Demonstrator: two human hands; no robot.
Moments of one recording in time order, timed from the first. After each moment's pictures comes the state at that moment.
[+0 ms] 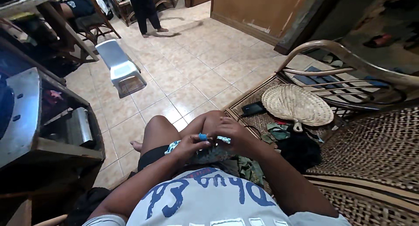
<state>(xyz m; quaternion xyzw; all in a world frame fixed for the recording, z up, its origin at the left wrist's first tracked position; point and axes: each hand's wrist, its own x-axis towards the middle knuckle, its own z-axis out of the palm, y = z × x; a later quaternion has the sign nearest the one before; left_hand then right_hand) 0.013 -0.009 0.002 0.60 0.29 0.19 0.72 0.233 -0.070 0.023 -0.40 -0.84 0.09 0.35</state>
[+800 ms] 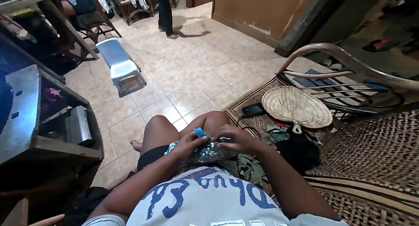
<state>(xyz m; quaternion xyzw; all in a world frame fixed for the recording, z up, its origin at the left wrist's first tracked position) 0.016 -0.006 -0.001 0.52 0.31 0.22 0.76 0.256 -0.064 -0.001 -0.40 -0.80 0.30 0.33</state>
